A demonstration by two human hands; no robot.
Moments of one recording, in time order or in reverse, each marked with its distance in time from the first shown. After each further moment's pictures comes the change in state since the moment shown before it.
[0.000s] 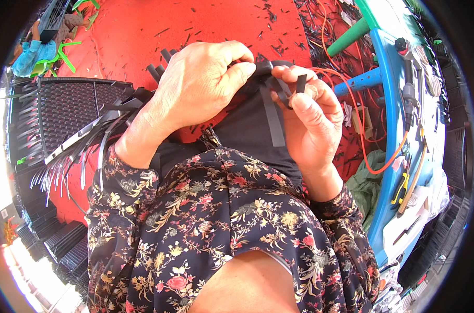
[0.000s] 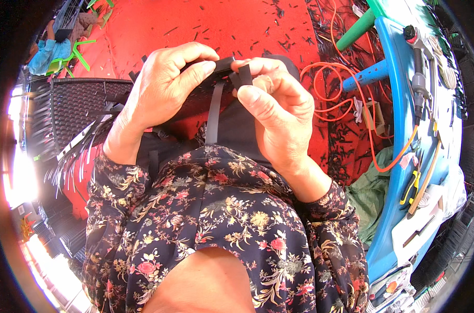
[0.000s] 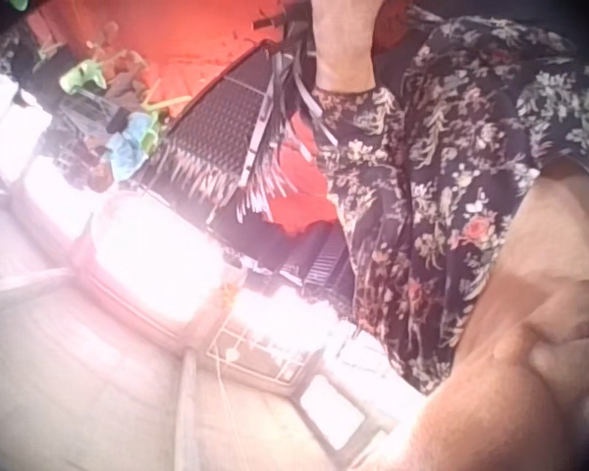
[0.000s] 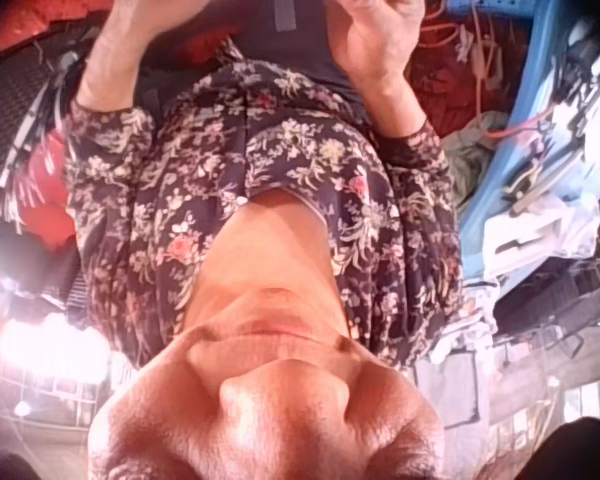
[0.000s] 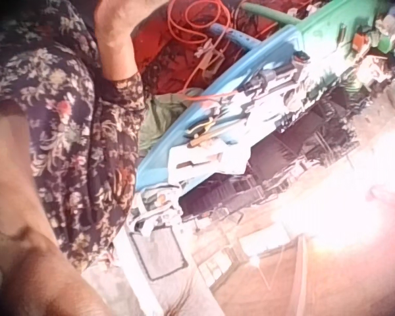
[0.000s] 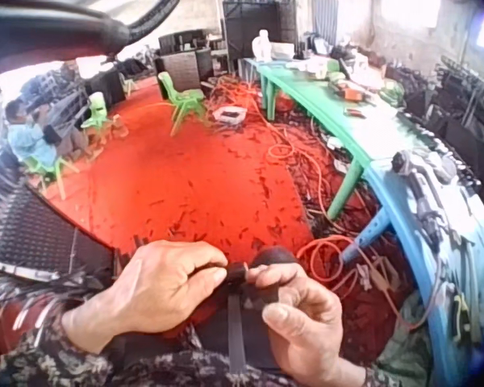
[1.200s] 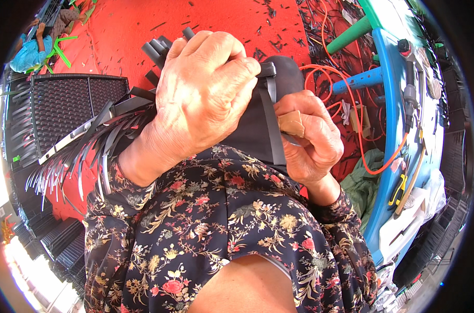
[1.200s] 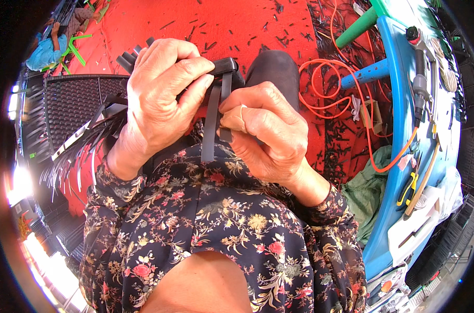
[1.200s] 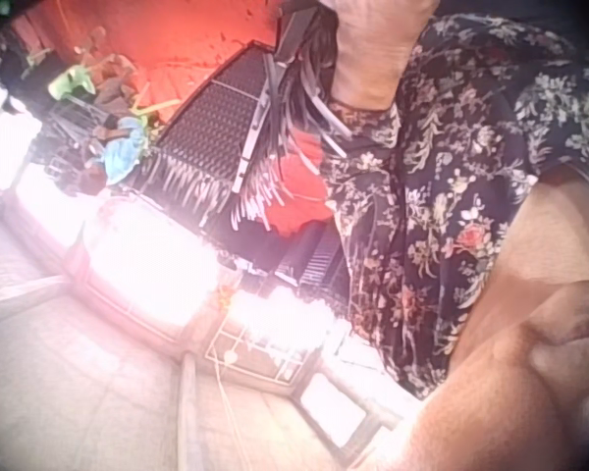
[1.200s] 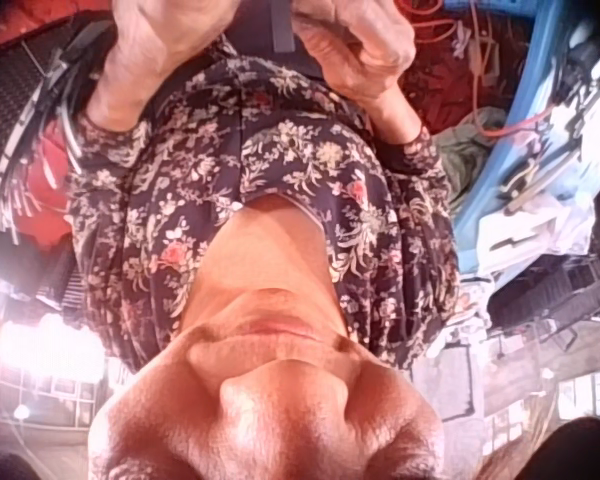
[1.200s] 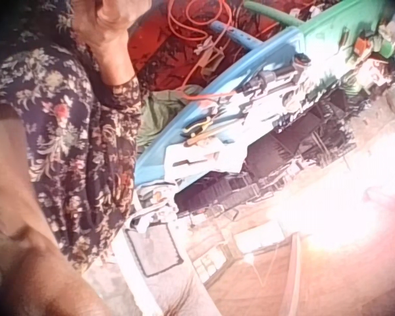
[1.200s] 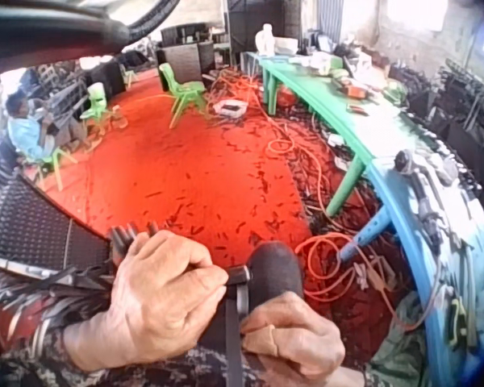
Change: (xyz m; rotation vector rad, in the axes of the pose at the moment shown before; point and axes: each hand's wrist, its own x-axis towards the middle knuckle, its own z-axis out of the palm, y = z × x) left_hand -0.015 0.007 0.018 0.276 0.401 0.434; right_hand -0.007 -0.017 -0.005 -0.888 -0.390 -0.442
